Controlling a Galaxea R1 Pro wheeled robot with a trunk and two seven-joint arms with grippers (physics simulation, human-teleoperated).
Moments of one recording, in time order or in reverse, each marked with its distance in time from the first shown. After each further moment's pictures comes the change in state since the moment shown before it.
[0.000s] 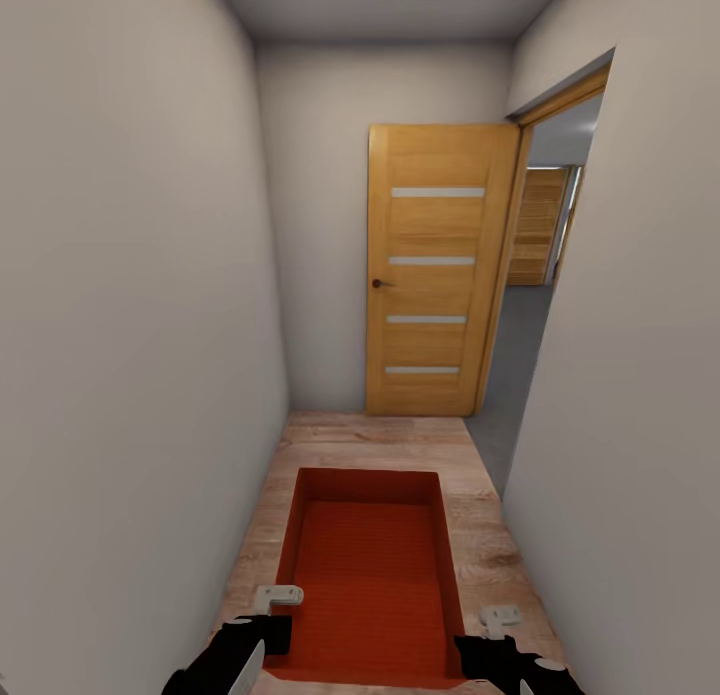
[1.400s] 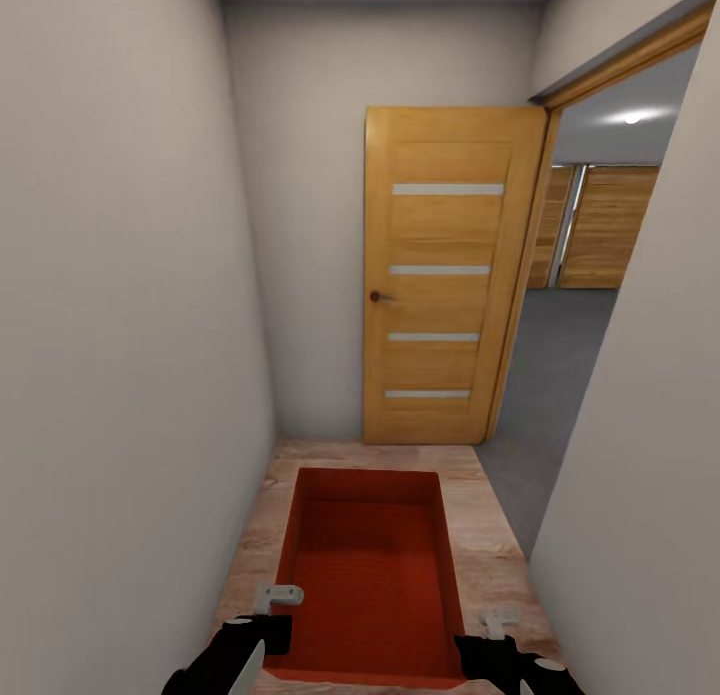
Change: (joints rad) left arm 0.000 0.000 0.000 0.000 0.000 0.000 0.000; right arm 0.000 0.000 0.000 0.000 0.000 -0.001 0.000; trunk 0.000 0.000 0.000
